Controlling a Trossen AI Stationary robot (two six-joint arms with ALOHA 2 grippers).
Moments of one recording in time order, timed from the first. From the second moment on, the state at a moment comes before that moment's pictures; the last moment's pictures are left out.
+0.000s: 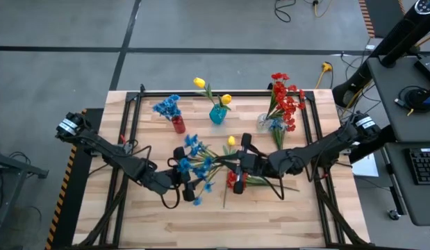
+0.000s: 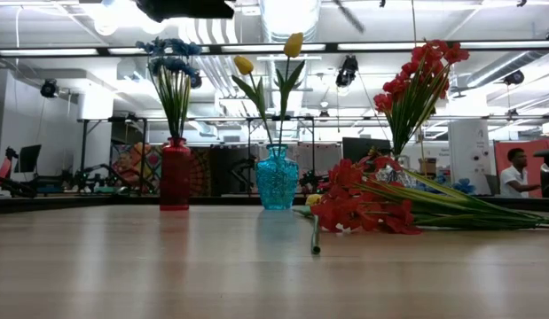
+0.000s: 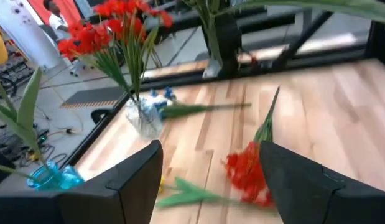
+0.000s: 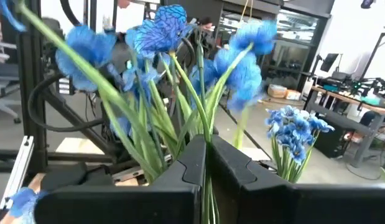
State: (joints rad) left arm -0.53 1.40 0.85 0.19 -0.83 -0.02; right arm 0.38 1.52 1.09 0.51 0.55 -0.21
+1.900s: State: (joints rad) left arm -0.53 1.46 0.88 0.74 -0.91 0.27; right arm 0.37 1.60 1.09 0.62 0.59 -0.19
